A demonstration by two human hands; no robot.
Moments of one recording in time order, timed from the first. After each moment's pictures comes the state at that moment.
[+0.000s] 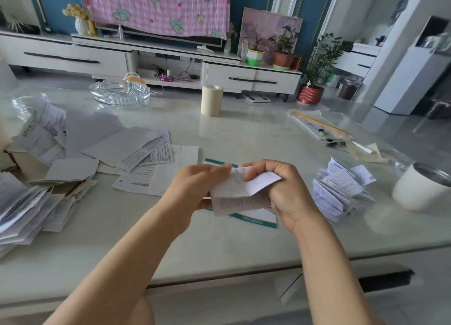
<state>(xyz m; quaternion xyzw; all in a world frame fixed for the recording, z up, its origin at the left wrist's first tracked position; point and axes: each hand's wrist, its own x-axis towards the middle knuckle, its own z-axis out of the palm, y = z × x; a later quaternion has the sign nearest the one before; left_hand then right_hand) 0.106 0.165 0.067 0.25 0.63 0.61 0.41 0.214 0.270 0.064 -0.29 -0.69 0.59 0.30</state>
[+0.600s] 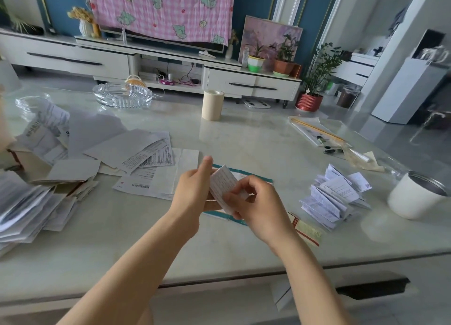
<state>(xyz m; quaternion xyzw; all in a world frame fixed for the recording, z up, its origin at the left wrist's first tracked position) 0.109 0.178 0.059 0.17 0.59 0.70 0.37 0.208 0.247 0.045 -0.30 -0.79 0.46 0.26</state>
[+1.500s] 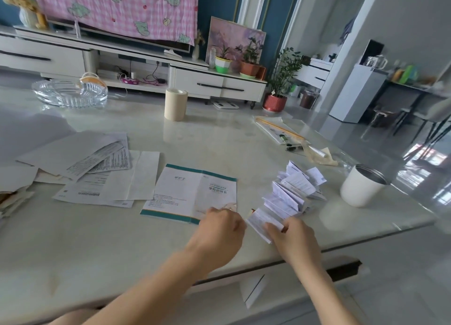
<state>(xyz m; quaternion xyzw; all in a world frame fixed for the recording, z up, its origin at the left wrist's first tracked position) 0.177 0.225 0.003 0.57 0.74 0.31 0.17 0.317 0.315 -0.006 -0.61 -0.75 0.18 0.18</state>
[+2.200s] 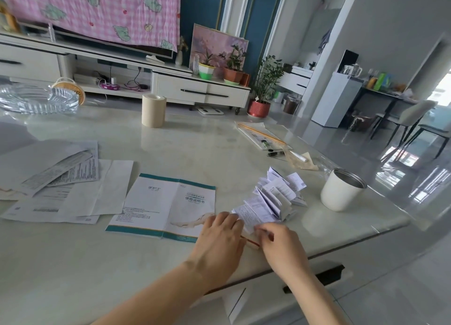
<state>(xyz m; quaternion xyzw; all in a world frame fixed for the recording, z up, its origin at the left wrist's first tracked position) 0.198 0.267 -0.027 0.71 0.68 0.18 -0.02 0.329 0.326 0.001 -0.54 -0.80 0.20 0.18</state>
